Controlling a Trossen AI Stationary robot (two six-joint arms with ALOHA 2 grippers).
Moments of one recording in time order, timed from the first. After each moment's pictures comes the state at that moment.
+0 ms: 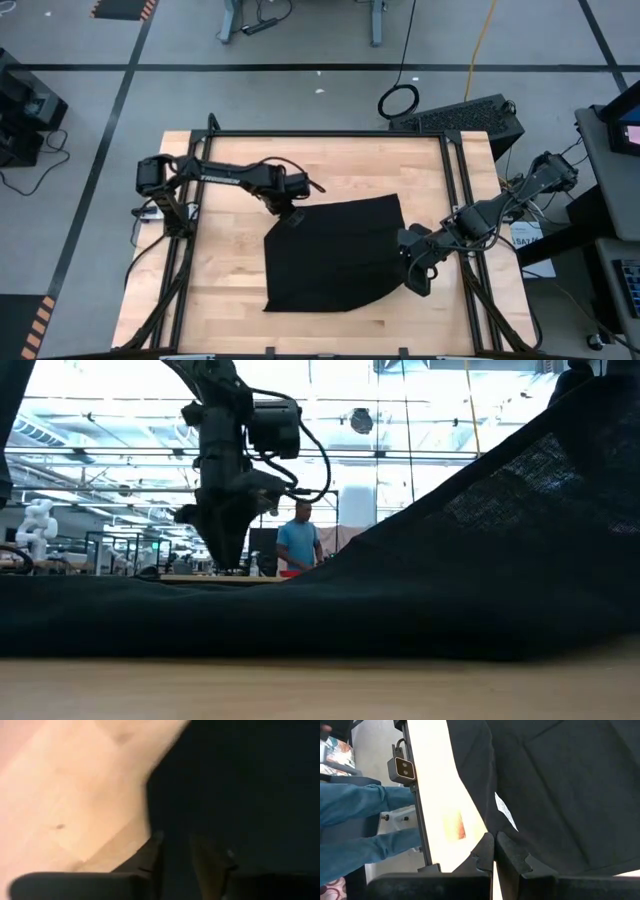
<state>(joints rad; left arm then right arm) 0.17 1.74 1.14 -0.82 0.08 -0.68 0.53 1.19 1.01 -0.78 0.00 0.90</state>
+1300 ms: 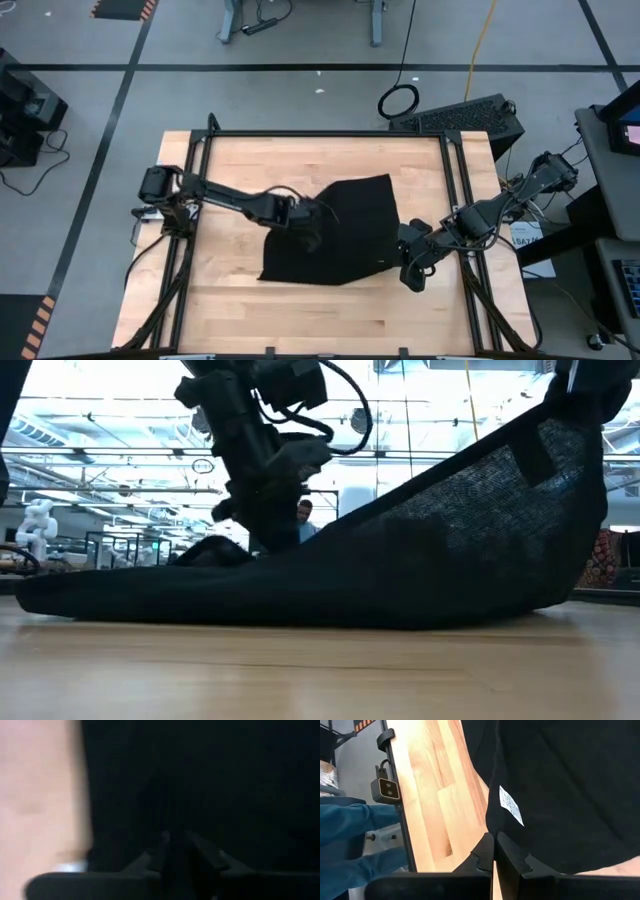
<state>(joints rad) -0.08 1.80 1.18 -0.50 -0.14 -0.74 0.52 1.19 1.01 -0.79 0.11 0.93</state>
